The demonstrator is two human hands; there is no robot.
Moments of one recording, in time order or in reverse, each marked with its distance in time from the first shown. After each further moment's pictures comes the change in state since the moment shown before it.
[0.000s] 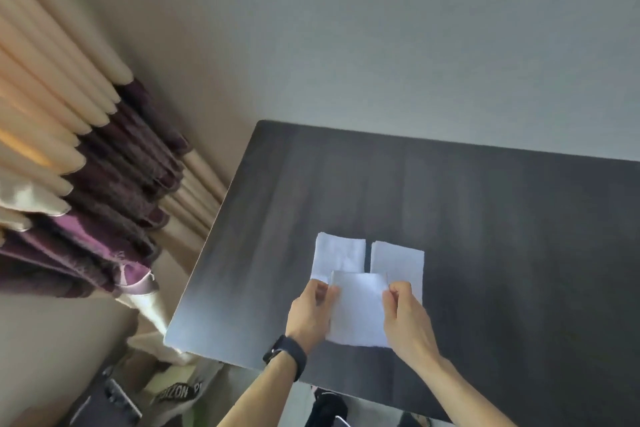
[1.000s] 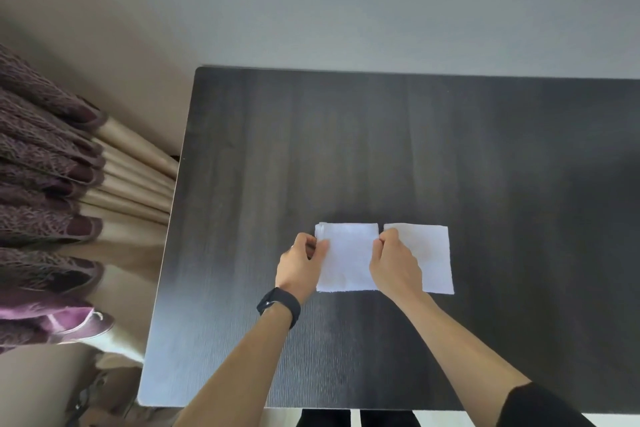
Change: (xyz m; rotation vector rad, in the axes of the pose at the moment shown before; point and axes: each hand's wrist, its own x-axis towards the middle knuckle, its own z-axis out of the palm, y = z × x) left_hand 0.174 -0.024 -0.011 0.156 -0.147 0.027; right_hand 0.143 -0.022 0.086 -0.248 0.071 0.285
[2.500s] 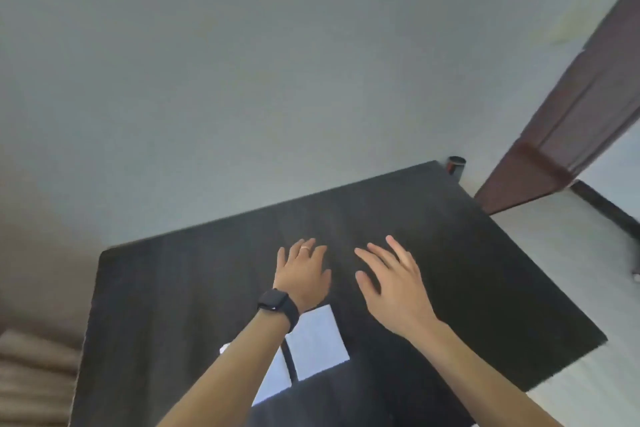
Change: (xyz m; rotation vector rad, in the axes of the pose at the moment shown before) left_hand -0.095 0.265 0.057 0.901 -0.083 0.824; right_hand -0.091 0.101 -0.236 -0.075 0.472 -0.238
